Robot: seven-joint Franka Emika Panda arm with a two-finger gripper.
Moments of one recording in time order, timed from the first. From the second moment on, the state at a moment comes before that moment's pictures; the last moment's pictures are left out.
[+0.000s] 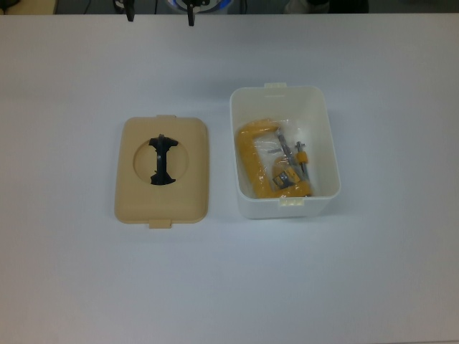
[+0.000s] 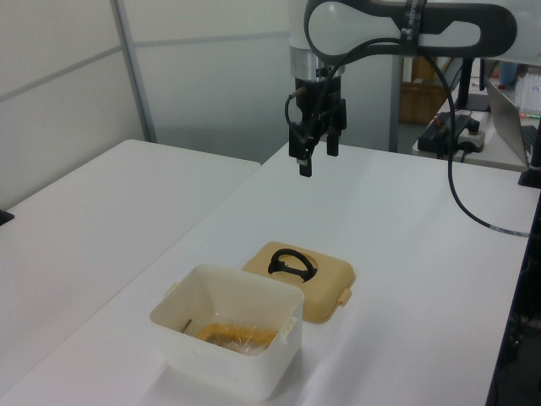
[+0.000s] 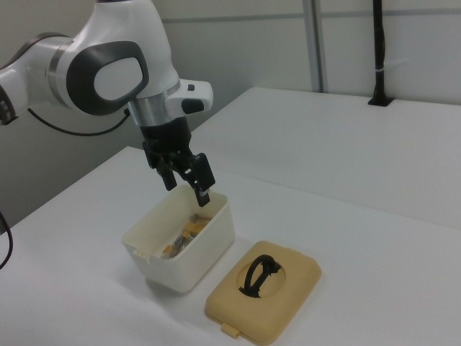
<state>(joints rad) -0.06 -0.01 0.06 -1.57 0.01 1.58 0.05</state>
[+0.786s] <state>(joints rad) -0.05 0.10 0.06 -1.64 0.00 1.77 0.05</state>
